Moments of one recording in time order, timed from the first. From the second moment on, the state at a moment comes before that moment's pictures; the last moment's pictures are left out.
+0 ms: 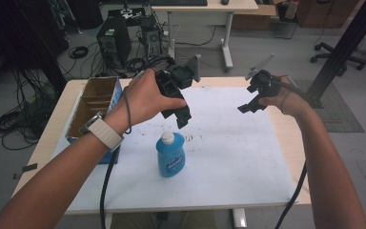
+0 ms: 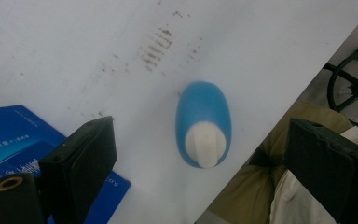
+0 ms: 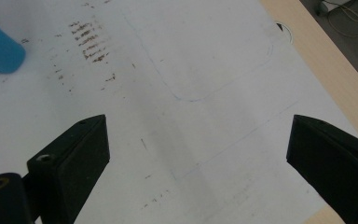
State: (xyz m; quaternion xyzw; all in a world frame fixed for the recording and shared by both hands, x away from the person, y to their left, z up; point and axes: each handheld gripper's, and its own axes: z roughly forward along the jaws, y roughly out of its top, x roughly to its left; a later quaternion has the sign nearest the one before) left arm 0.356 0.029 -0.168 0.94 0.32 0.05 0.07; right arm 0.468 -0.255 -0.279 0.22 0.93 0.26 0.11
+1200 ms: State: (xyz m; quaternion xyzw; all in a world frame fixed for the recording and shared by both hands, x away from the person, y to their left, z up) left arm 0.354 0.037 -0.193 0.94 0.34 0.03 0.05; right arm 0.466 -0.252 -0.279 0.22 0.93 0.26 0.11
